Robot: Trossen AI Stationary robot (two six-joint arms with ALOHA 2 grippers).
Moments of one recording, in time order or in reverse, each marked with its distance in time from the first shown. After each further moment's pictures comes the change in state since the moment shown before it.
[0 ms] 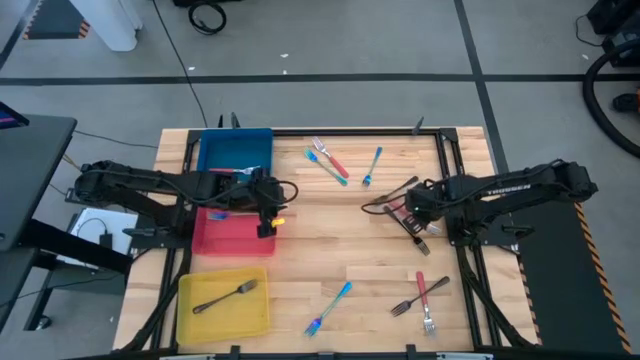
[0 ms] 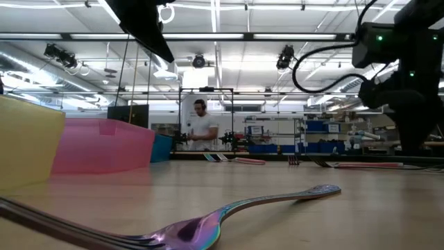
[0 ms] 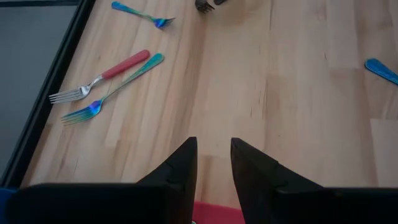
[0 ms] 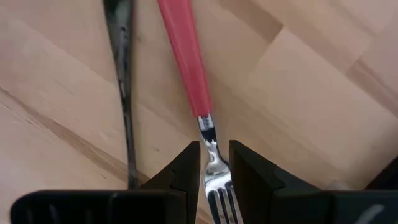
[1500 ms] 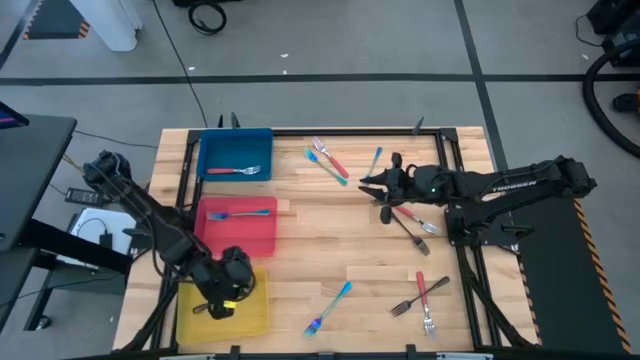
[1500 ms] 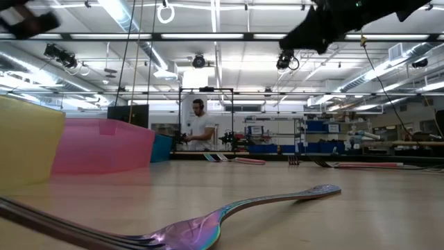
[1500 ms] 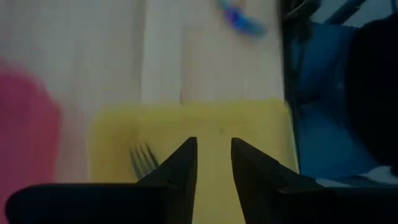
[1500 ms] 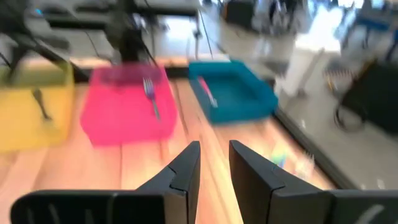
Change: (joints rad) left arm -0.674 0.000 -0.136 0.031 0.115 -0.692; right arm 0.083 -0.002 0.168 0.954 0.215 -0.883
